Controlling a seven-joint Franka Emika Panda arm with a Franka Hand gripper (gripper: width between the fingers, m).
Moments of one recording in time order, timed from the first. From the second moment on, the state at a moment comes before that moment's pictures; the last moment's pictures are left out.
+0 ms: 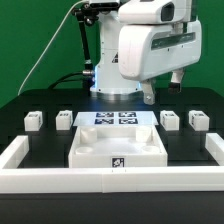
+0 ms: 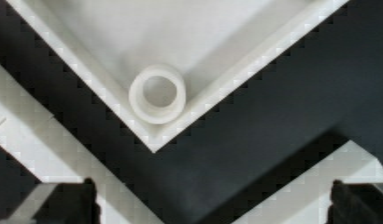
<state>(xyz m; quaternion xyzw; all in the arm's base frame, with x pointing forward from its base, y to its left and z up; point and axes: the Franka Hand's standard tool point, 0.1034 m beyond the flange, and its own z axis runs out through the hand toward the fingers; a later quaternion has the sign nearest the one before) 0.565 0.049 0.116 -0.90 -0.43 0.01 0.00</state>
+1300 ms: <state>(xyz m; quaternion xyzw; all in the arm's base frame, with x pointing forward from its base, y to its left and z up) 0.565 0.047 0.115 -0.90 -0.43 0.01 0.00</state>
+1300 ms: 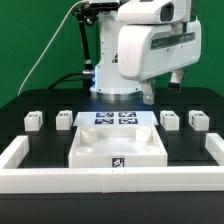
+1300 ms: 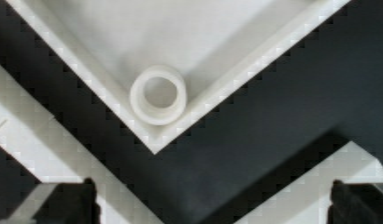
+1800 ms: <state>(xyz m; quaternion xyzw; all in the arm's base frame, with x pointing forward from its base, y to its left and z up) 0.533 0.007 0.085 -0.79 -0.61 0.02 0.00</state>
